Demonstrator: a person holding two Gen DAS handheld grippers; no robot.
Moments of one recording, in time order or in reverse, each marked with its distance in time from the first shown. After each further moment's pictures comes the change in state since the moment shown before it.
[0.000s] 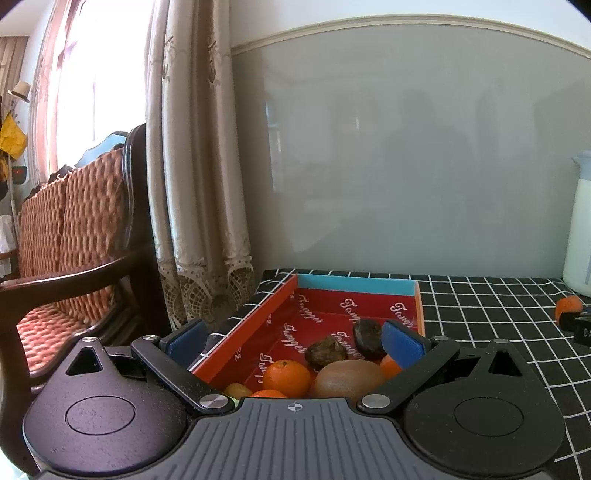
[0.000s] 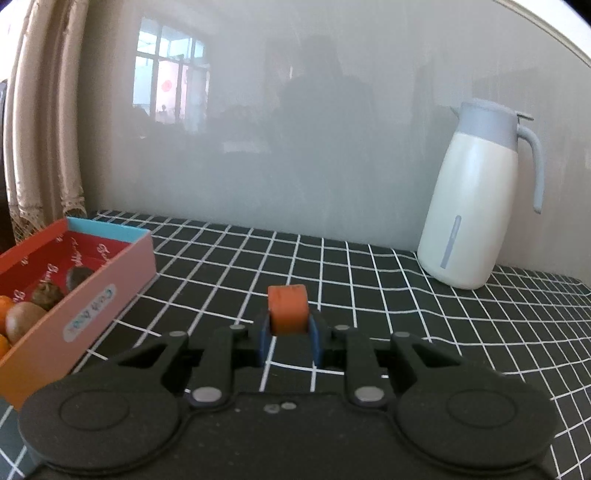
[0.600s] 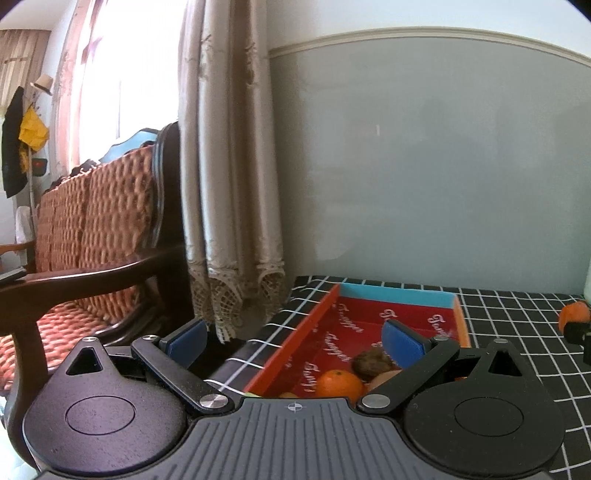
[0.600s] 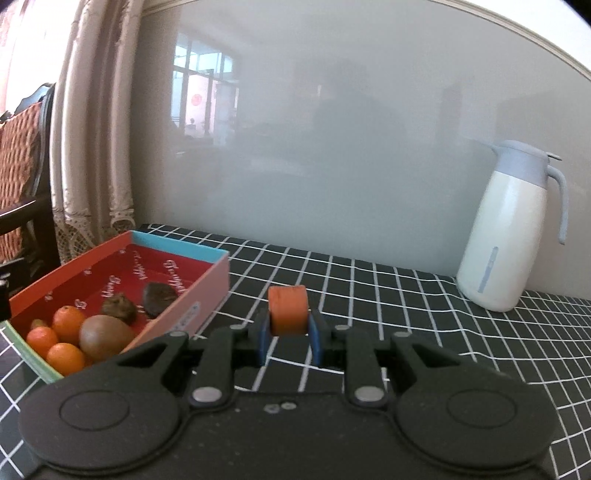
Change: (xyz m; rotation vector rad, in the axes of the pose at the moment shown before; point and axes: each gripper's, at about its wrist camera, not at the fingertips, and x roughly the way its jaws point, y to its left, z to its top) left arm 0.001 0.043 0.003 -0.045 -0.010 0.058; right arm -0.031 0.060 0.007 -0.043 -0.055 0.078
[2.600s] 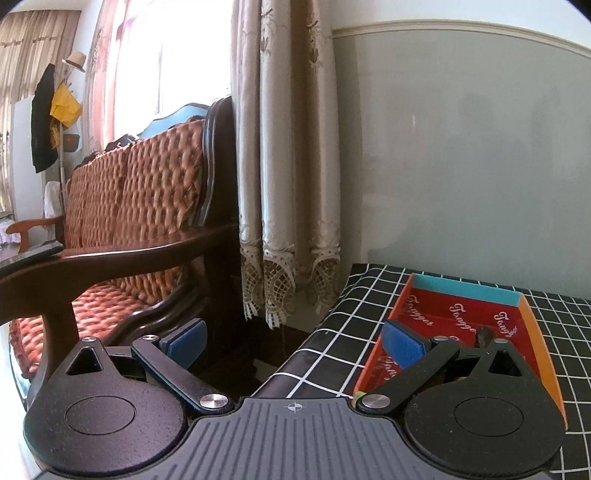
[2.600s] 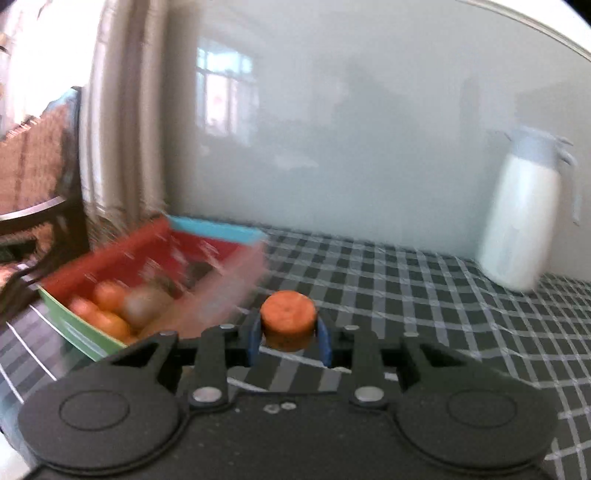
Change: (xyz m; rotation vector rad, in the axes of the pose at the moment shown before) left arm 0.025 0.064 -0.003 -0.056 0.059 0.091; right arm -0.027 0.020 -0.020 0.016 -0.006 0.109
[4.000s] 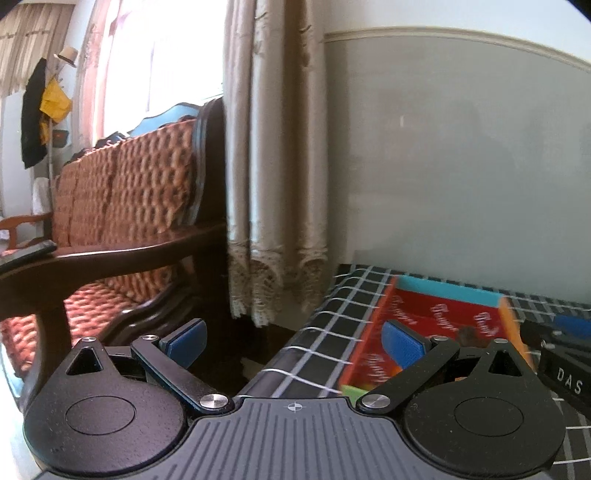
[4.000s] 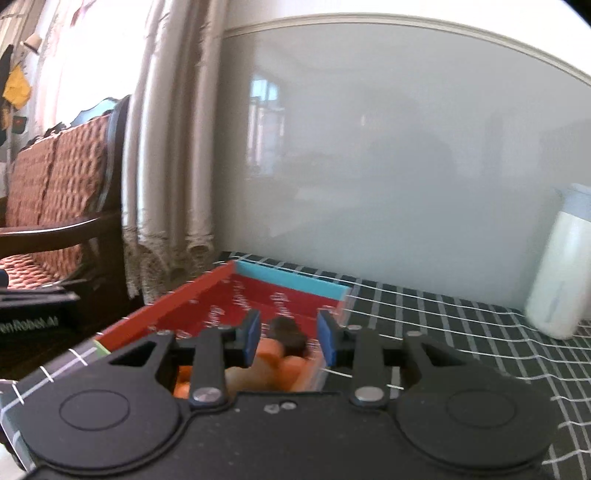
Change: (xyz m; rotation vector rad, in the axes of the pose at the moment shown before) left arm -0.017 0.003 0.004 -0.012 0.002 -0.074; right arm 0.017 0.067 0.023 -0.050 -0.096 0.021
